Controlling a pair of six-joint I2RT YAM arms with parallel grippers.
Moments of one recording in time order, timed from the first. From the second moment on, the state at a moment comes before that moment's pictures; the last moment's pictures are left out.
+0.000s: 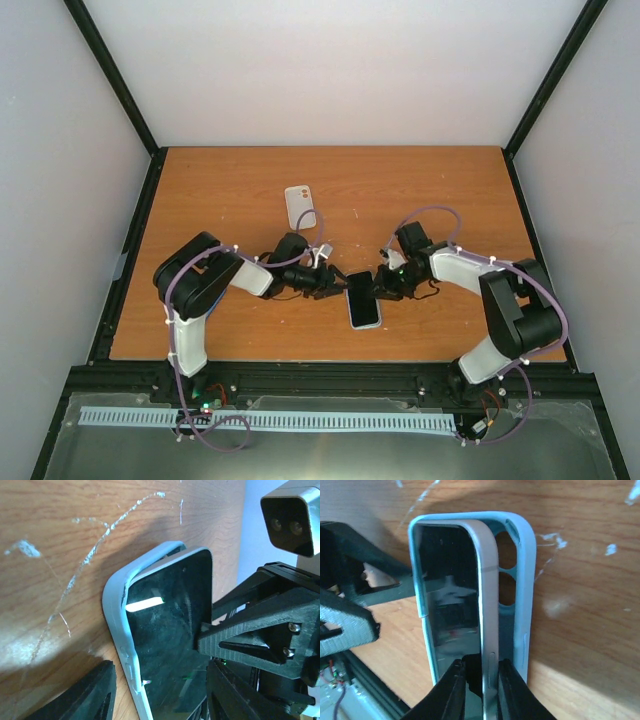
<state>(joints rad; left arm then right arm) -0.66 1.93 0.74 0.53 0.79 -0.97 0.37 1.57 0.76 -0.50 -0.61 0.41</state>
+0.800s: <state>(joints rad) -0.67 1.92 0.73 0.52 0.74 -0.98 0.40 1.45 0.71 -0.45 -0.45 0.44</state>
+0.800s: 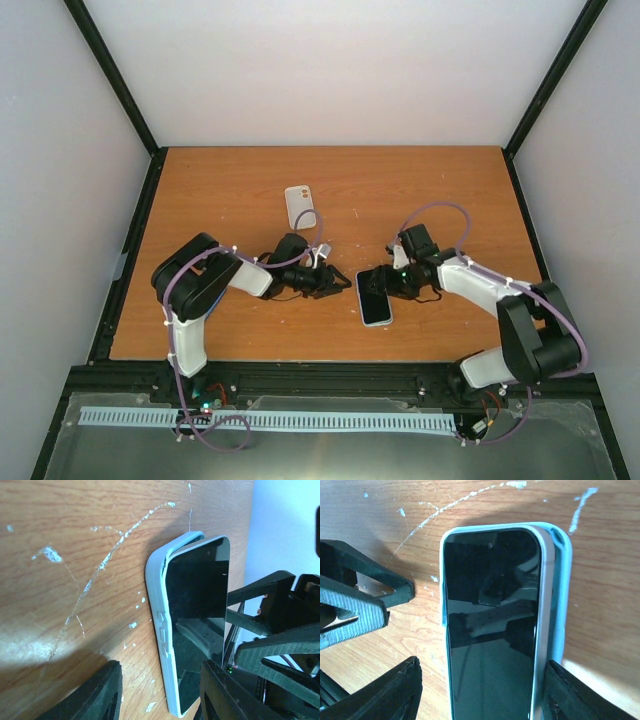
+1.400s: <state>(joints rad) -0.67 1.91 0.73 0.49 0.73 -0.98 0.39 1.43 0.62 -0.33 -0.46 0.47</state>
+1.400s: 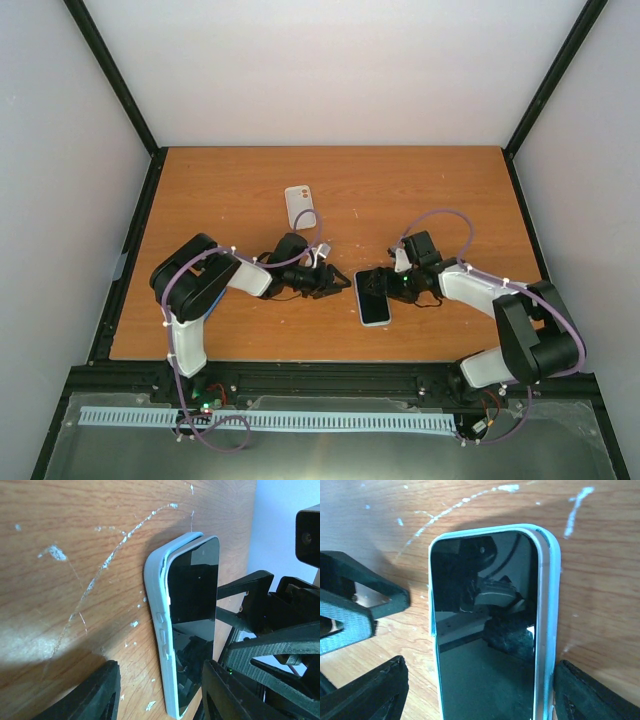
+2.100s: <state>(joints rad) -0.69 1.92 0.72 0.55 0.71 -1.03 0.37 1.44 0.44 0.11 -0.73 0.79</state>
